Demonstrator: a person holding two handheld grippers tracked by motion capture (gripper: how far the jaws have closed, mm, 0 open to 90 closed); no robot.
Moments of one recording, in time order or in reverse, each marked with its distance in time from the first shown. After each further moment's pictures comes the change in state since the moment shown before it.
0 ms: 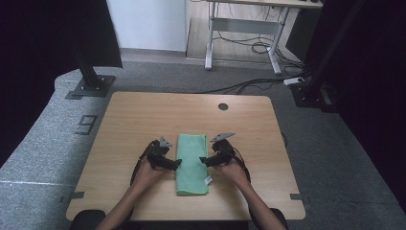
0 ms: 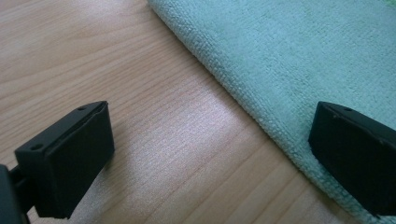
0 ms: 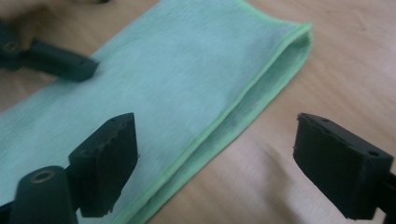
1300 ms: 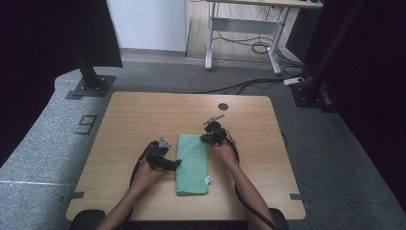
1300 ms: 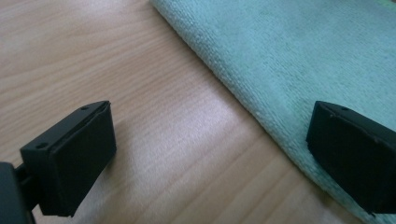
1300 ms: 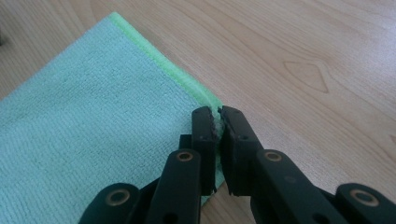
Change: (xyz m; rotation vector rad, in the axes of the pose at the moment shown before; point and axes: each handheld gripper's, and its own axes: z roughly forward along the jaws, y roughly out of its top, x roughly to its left) left arm -0.002 -0.004 -0.005 0.000 -0.012 -0.008; right arm -0.045 0.047 0.055 0.065 -0.036 0.018
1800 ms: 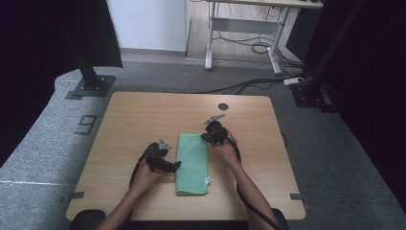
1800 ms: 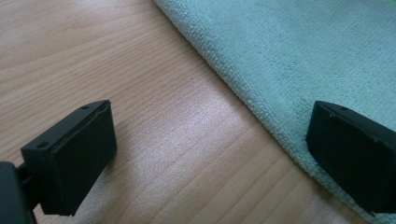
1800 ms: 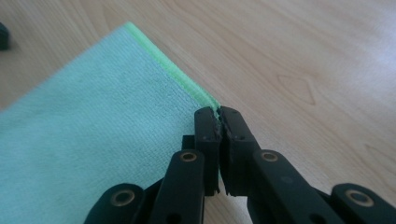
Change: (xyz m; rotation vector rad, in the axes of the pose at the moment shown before) left arm -0.004 -0.003 -0.001 -0.006 0.011 0.004; right arm 0.005 0.004 -0.016 -0.027 -0.015 -0.057
